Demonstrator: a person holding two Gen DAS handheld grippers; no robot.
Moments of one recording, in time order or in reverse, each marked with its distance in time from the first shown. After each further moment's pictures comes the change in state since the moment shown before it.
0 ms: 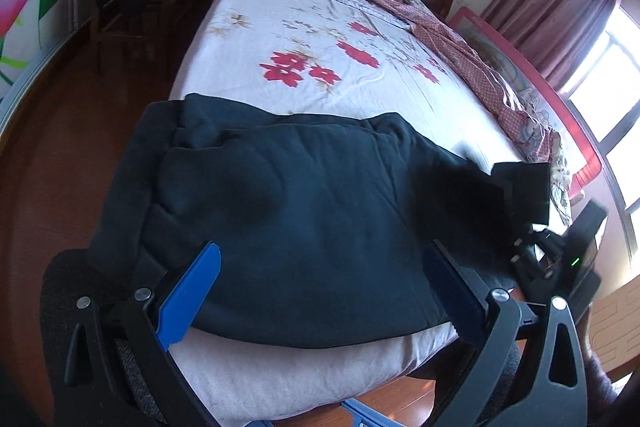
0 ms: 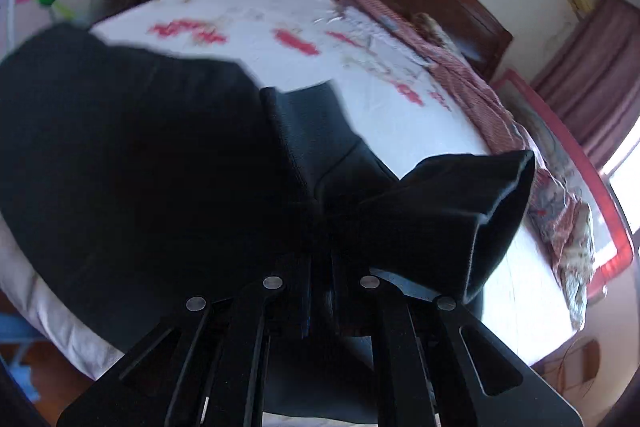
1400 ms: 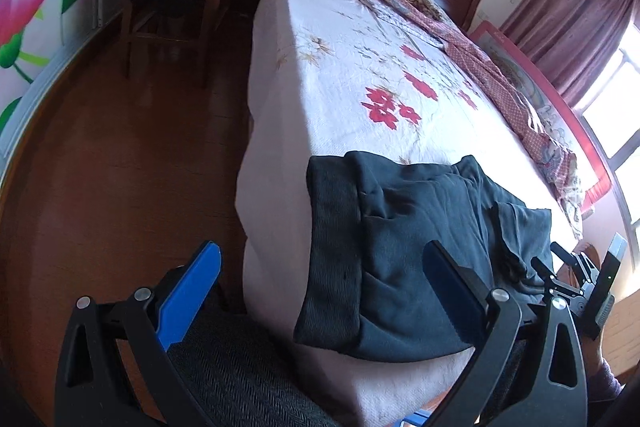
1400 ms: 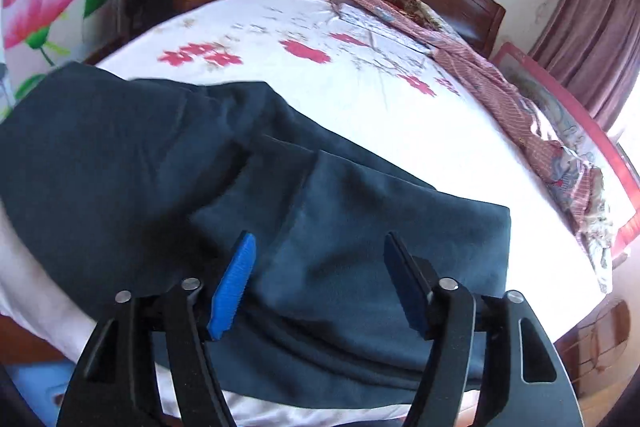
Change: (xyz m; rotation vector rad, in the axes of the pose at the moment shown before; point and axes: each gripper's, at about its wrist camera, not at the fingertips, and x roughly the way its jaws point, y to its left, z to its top) left arm -0.012 0.121 0.045 0.000 0.007 -0.006; right arm -0.079 -0.025 0.033 0.293 -0.068 0.161
